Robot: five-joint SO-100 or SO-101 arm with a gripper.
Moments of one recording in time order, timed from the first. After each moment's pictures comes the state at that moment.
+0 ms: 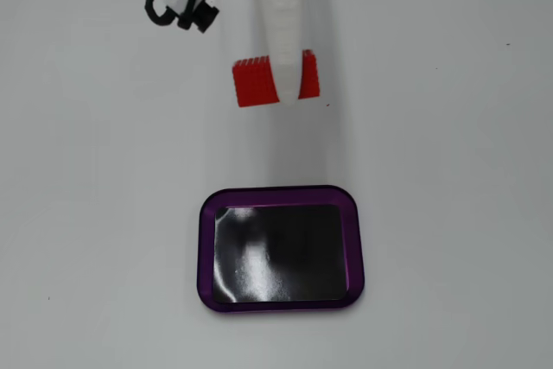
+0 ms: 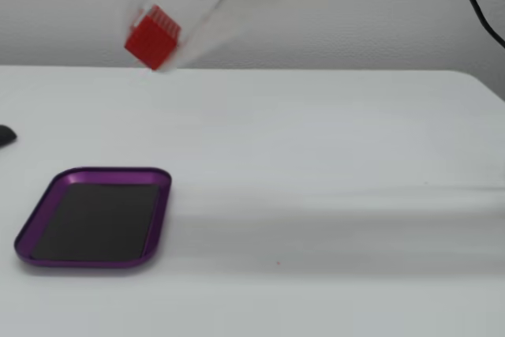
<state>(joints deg) 2.3 98.0 80.2 69.2 -9.8</state>
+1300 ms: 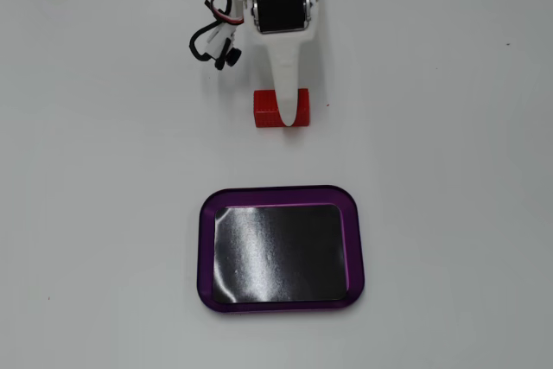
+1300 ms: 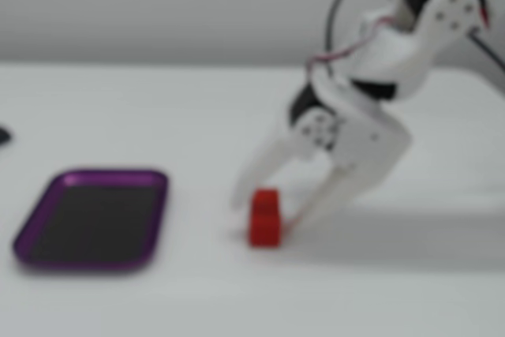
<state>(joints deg) 1.7 106.4 129.3 41.8 -9.8</state>
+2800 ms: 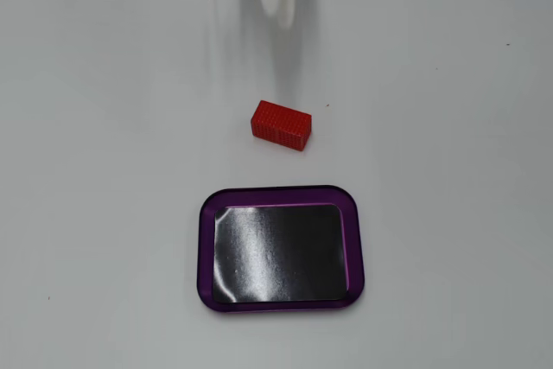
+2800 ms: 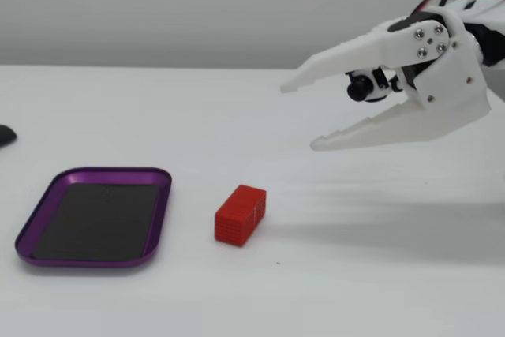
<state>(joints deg) 2.4 188.6 167.0 58.6 -1.6</state>
